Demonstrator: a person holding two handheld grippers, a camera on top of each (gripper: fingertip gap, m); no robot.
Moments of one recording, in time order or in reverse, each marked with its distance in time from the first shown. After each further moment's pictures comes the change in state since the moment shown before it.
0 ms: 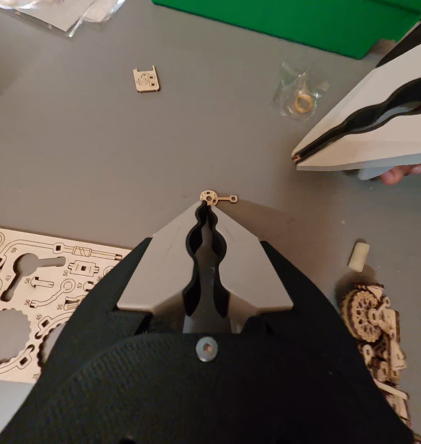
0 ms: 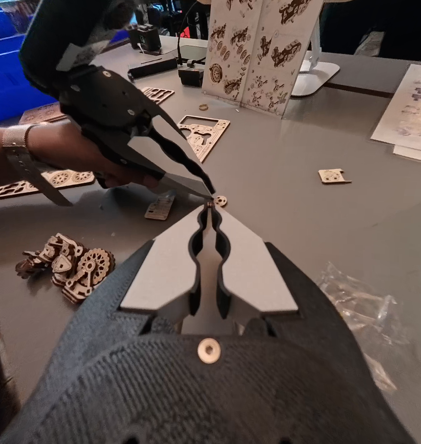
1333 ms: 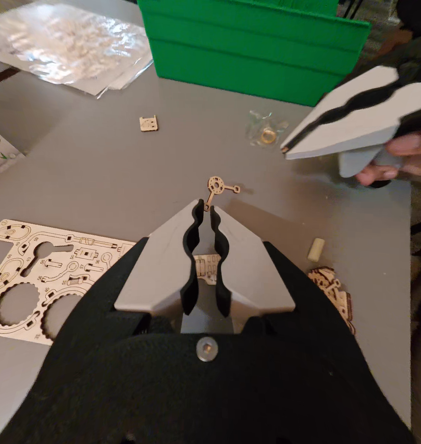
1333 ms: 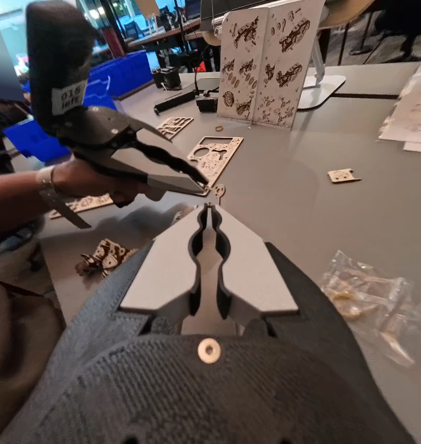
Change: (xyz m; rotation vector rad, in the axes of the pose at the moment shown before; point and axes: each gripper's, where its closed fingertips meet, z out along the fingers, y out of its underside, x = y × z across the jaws) left arm 0.023 -0.015 -0.038 0.191 -0.030 0.029; right arm -0.013 -0.014 -0.029 0.088 -0.070 0.098
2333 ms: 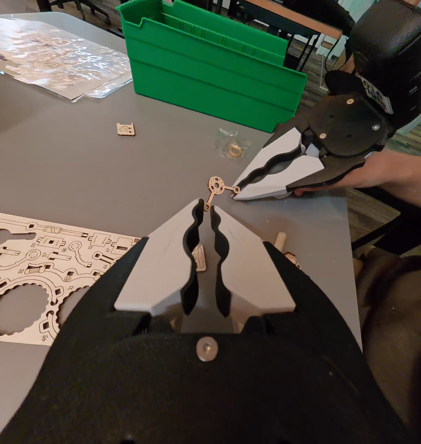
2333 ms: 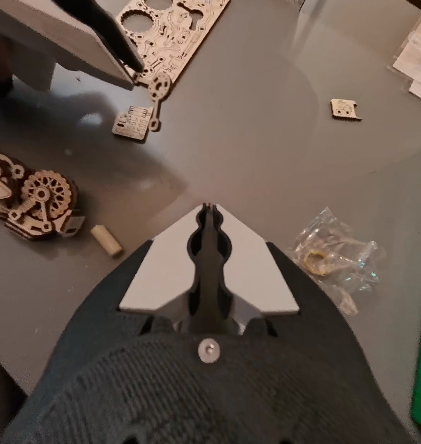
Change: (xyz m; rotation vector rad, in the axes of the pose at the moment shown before) left arm 0.018 0.003 -0.020 0.137 0.140 -0.103; right arm 0.029 0.074 0.009 -0.443 0.201 -0.257
